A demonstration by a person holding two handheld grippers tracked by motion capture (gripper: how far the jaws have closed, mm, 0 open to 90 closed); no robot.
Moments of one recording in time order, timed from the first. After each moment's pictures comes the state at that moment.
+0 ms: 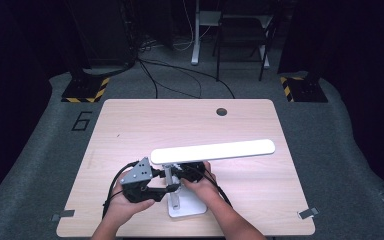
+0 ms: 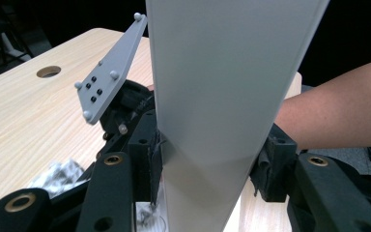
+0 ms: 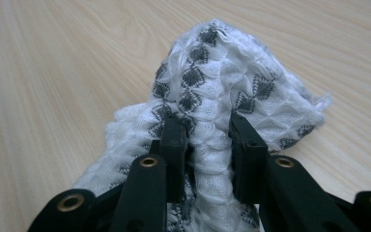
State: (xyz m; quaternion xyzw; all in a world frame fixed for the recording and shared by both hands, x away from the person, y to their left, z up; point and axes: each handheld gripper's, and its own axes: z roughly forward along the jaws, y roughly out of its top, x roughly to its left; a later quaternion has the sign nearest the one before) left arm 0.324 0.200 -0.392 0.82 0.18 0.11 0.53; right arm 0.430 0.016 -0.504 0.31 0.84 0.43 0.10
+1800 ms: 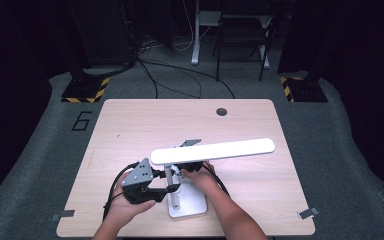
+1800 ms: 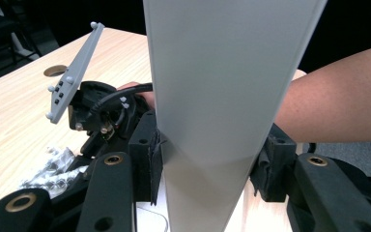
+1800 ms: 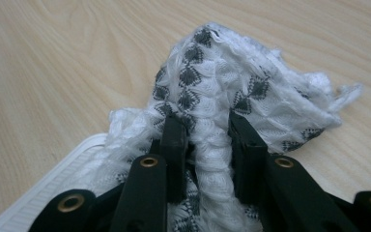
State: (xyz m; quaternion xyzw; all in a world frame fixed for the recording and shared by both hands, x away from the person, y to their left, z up) left arm 0.321 0.197 -0.393 0.82 0.19 0.12 0.53; right arm 0.469 0.021 -0.512 0.32 0.86 0.37 0.10
